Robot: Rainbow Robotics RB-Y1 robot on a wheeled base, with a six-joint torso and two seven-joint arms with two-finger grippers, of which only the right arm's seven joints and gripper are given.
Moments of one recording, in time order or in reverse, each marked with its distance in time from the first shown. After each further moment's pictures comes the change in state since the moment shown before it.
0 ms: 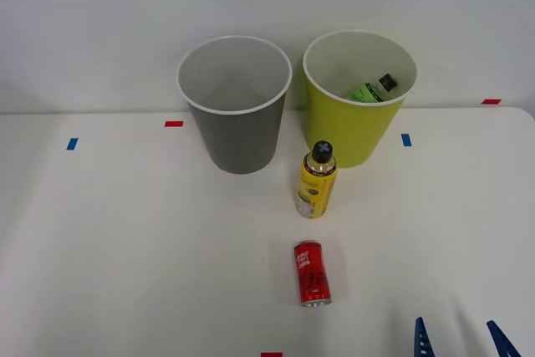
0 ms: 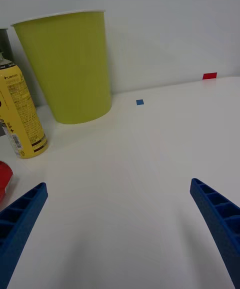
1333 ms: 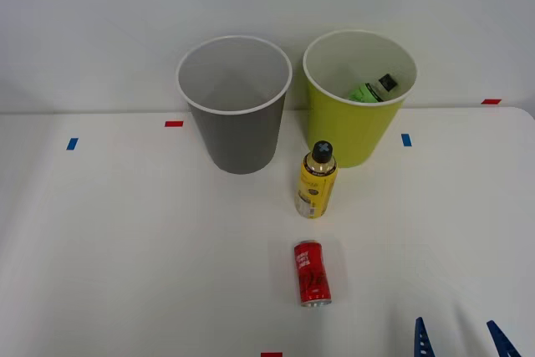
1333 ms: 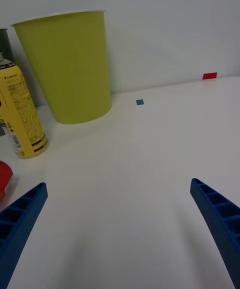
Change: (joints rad) arm 0.000 0.000 0.000 0.000 0.000 0.000 0.000
